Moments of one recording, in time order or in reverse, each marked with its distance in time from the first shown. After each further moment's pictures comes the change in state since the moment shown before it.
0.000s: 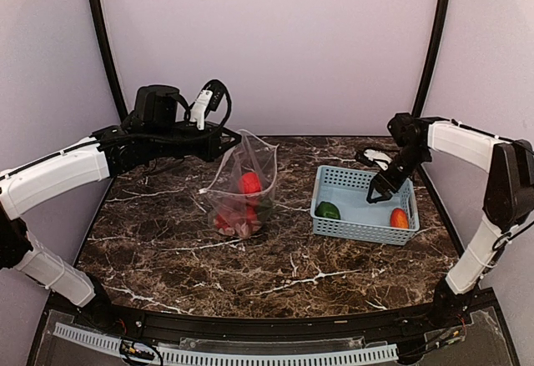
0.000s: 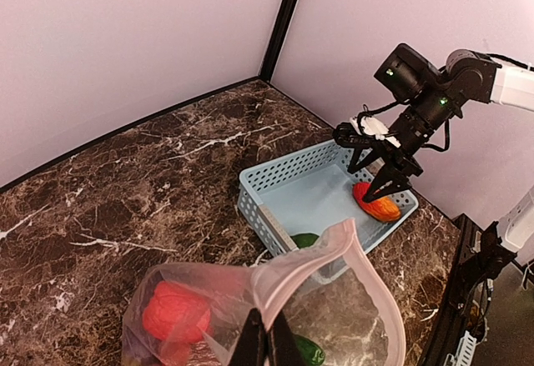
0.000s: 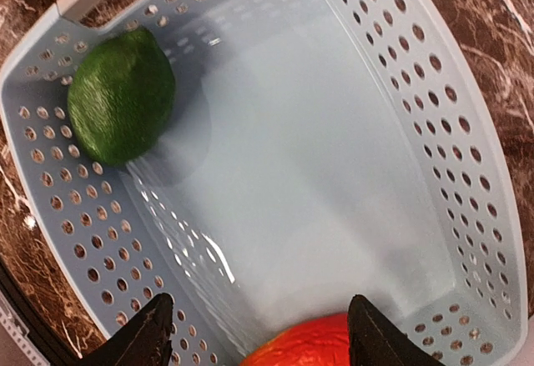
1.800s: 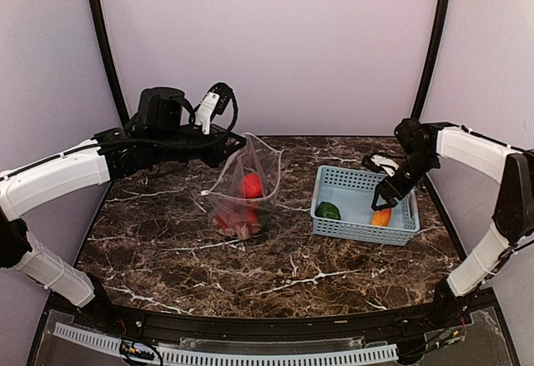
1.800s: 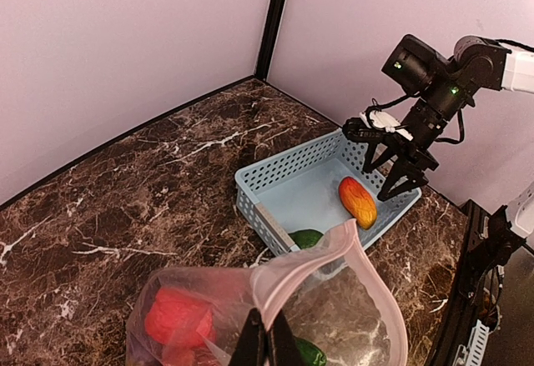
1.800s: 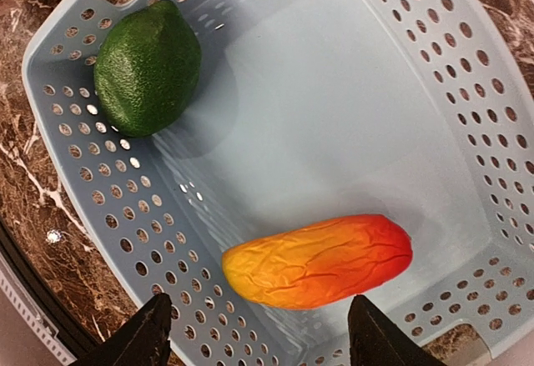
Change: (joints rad) left arm -0.064 -0.004 0.000 -0.002 -0.060 0.058; right arm -0.007 -0.109 -0.103 -0.044 0.004 0.087
